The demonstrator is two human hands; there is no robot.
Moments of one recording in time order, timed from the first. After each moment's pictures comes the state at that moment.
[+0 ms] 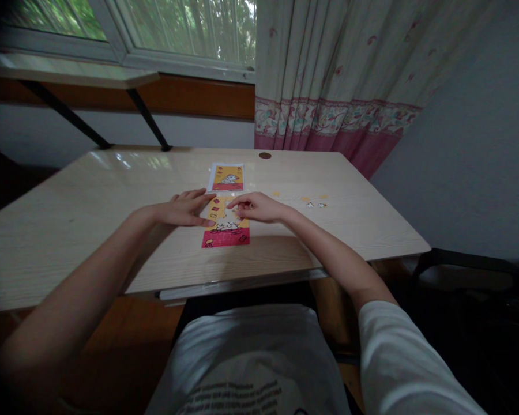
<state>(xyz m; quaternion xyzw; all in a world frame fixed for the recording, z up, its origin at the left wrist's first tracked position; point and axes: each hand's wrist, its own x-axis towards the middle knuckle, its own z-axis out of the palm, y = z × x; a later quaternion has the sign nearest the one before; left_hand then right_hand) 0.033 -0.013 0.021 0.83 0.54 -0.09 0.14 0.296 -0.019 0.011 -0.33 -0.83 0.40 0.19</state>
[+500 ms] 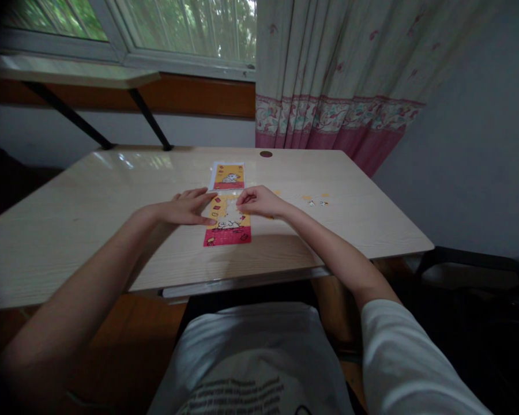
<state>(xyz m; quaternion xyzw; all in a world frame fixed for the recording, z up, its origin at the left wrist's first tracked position) 0.032 -0.012 0.020 0.83 0.53 -0.10 0.13 0.290 -0.020 0.016 -0.40 -0.67 0.56 0.28</state>
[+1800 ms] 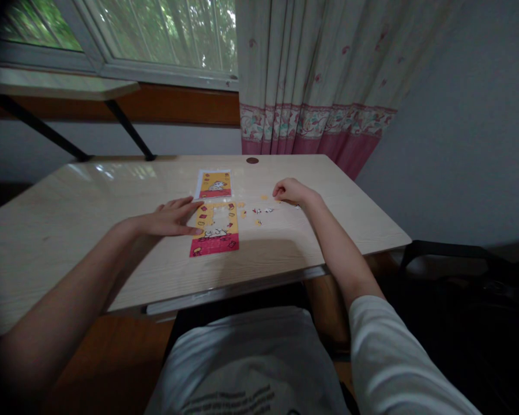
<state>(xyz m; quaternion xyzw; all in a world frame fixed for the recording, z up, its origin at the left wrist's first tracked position) 0.032 -0.011 0.020 0.82 0.55 -0.11 0.13 0.410 0.027 0.025 -0.59 -0.75 0.25 0.15</state>
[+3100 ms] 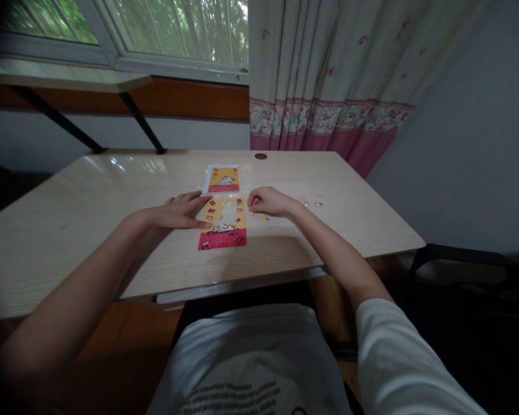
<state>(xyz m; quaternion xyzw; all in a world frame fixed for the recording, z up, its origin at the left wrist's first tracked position) 0.029 -0.008 0.015 0.83 0.53 -0.09 0.14 0.328 -0.004 0.018 -0.45 -0.81 0.35 0.17</state>
